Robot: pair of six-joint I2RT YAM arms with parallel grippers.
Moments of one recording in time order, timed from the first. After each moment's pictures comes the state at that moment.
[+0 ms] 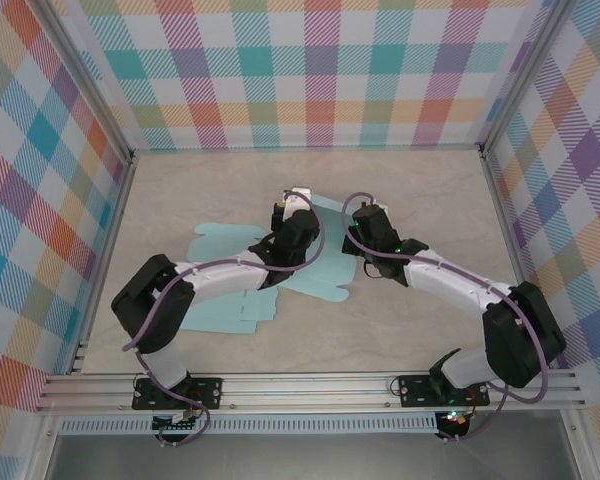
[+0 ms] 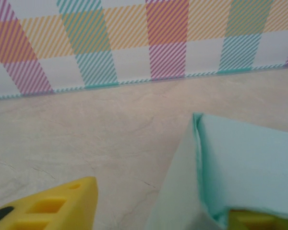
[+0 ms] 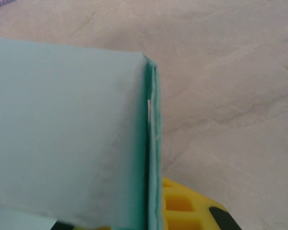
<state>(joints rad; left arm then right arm) -0.83 1.71 1.05 0.26 -0.76 -0.22 0.62 1.42 0.89 -0.23 0.23 0.65</state>
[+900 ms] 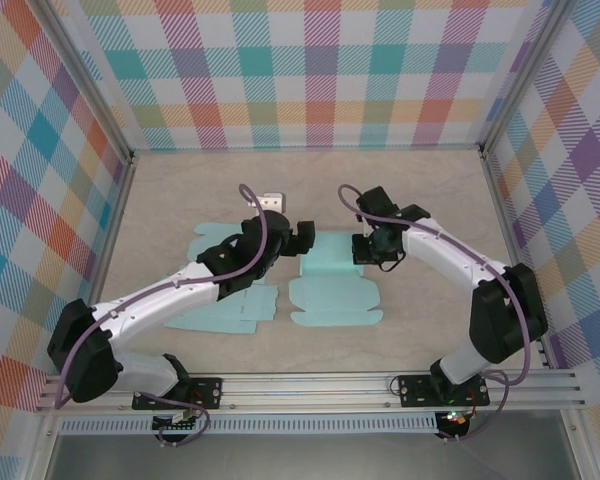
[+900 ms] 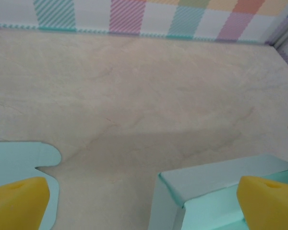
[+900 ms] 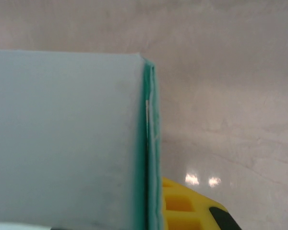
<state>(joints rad) -0.84 1.35 1.03 -0.26 -0.45 -0.52 0.51 1.56 1.17 -0.88 -0.08 0.38</state>
